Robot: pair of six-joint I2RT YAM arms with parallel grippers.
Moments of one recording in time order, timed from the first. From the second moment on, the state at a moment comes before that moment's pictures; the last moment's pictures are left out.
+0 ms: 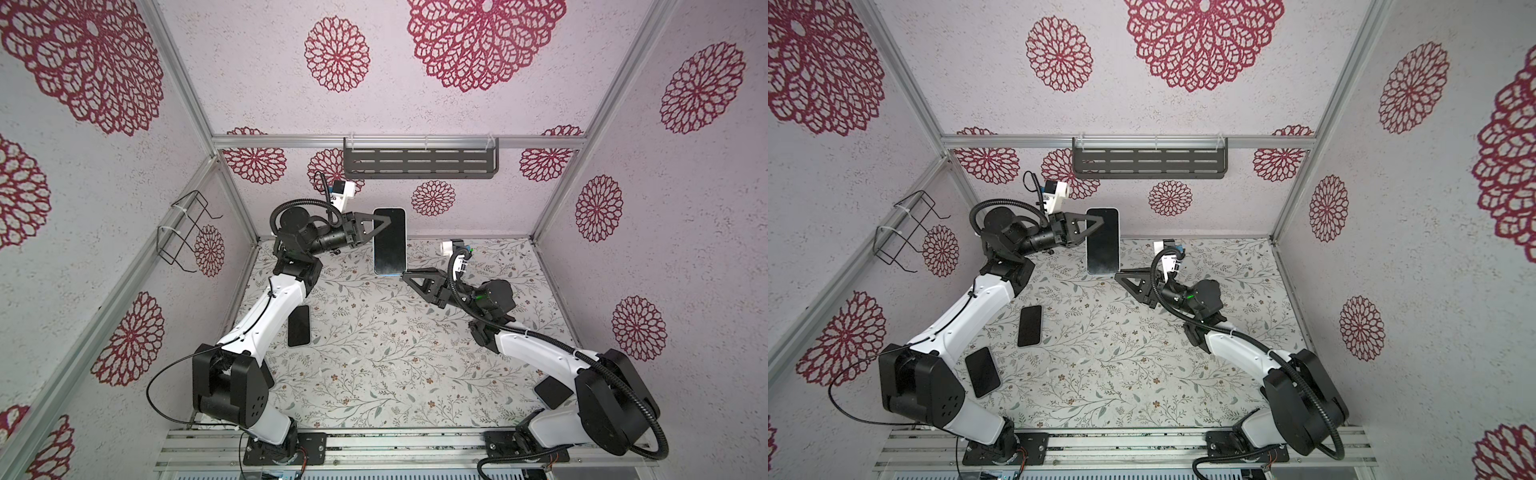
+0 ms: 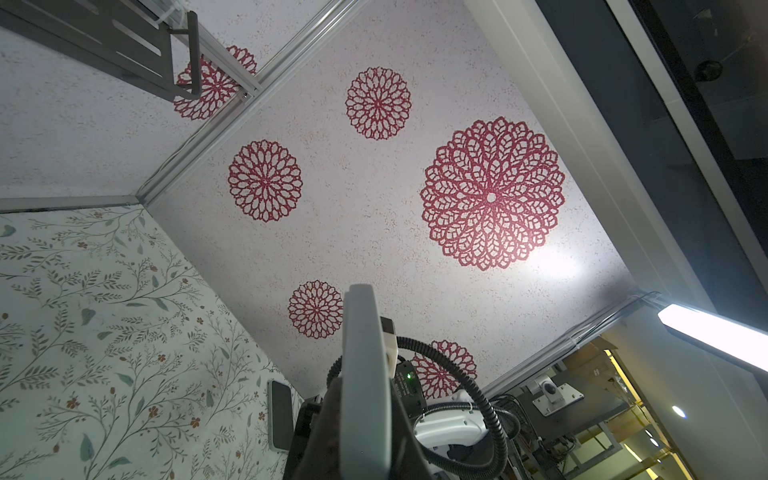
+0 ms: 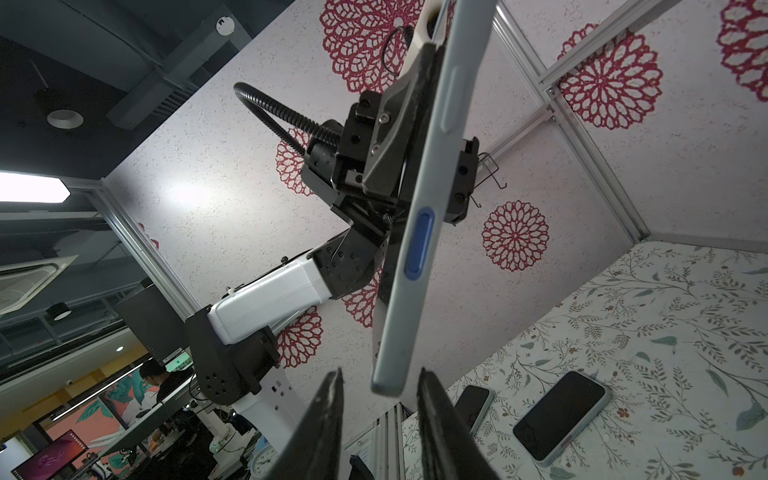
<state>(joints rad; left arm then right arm) -0.27 1.57 1.39 0.51 1.02 -1.20 0.59 1.41 0.82 1.09 -0.73 1.03</state>
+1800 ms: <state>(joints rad) -0.31 1.65 1.38 0.98 0.86 -1.60 0.53 1.60 0.92 1.52 -0.71 1.20</state>
